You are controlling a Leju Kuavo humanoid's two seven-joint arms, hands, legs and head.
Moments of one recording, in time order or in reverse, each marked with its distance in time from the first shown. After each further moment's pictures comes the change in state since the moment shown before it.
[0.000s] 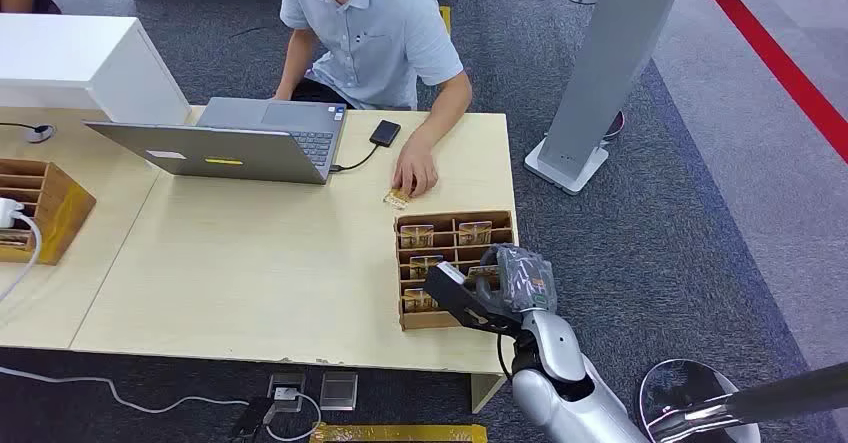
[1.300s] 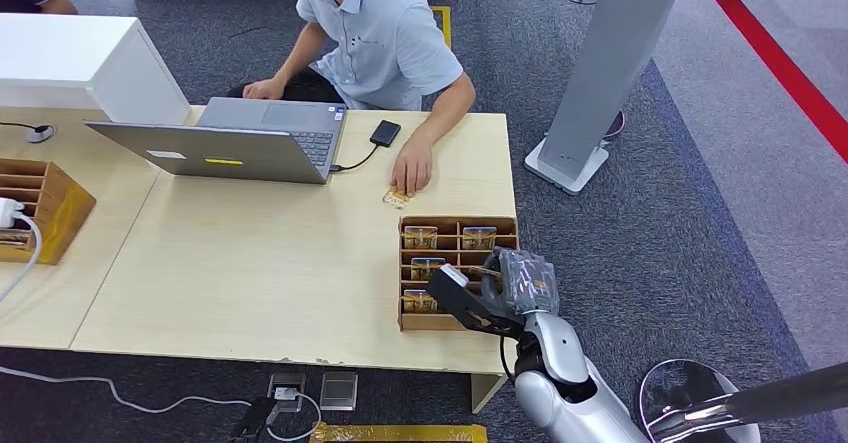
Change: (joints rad) left arm -0.002 0.000 -0.022 0.000 -0.014 0.006 -0.003; right arm 0.005 -0.009 -0.005 0.003 -0.001 -0.009 -0.018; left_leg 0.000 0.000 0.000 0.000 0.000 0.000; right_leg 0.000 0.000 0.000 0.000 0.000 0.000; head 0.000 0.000
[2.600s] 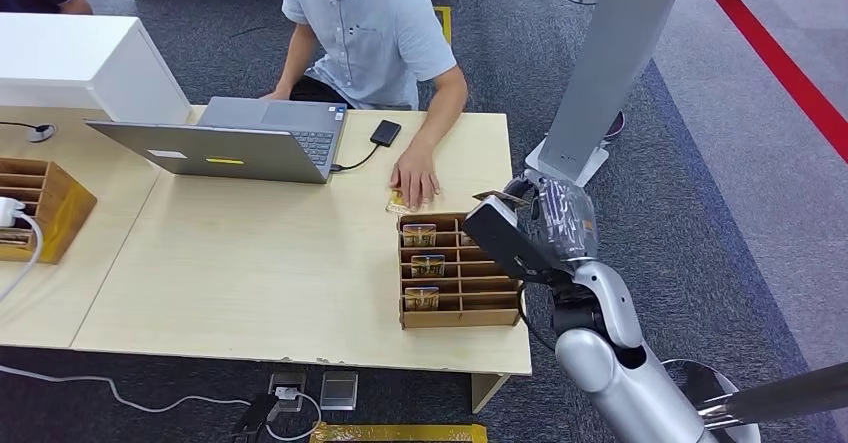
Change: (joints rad) left arm -0.011 0.002 -0.013 0.000 0.002 -0.008 0.006; right arm -0.126 -0.072 -0.065 -0.253 -0.220 -0.046 -0.106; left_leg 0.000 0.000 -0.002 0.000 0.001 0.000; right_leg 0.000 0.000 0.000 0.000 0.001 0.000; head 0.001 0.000
